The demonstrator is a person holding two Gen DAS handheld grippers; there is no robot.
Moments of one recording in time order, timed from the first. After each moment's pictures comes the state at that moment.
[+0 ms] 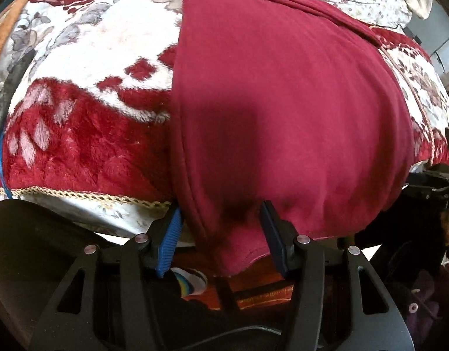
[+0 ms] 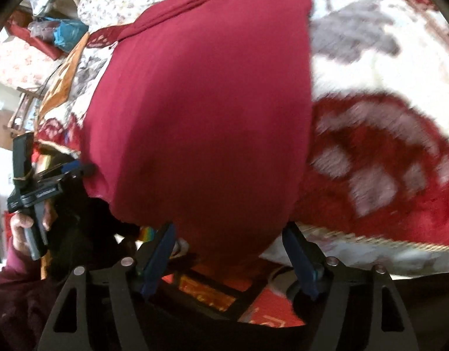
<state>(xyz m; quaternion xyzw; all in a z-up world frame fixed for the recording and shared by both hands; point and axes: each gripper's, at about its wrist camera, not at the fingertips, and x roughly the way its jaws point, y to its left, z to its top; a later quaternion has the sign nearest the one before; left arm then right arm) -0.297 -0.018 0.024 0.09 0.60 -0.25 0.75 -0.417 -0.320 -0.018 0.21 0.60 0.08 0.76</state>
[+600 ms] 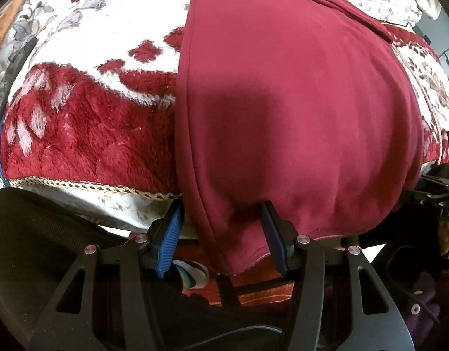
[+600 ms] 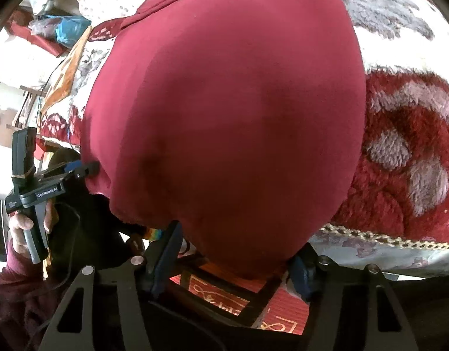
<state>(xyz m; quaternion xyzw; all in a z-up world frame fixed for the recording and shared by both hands) -0.296 -0.024 0.009 0.10 0.62 -0.23 0.74 -0.409 -0.303 -0.035 0.22 0.61 0.09 0.76</state>
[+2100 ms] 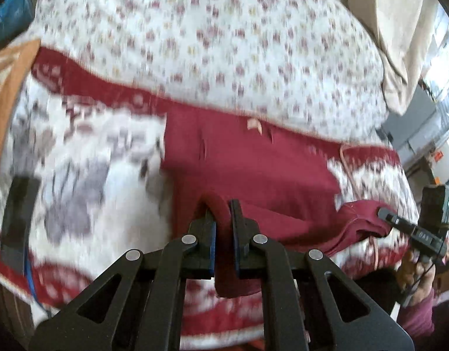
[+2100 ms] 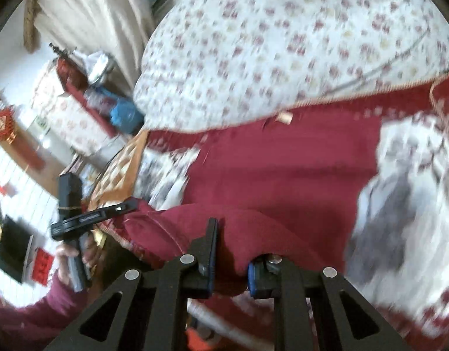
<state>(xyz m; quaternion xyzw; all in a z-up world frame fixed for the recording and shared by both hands) -0.159 -0.033 0.162 -0.06 0.47 -0.29 0.83 -0.337 -0.367 0.133 0.26 0.38 0.11 0.88</state>
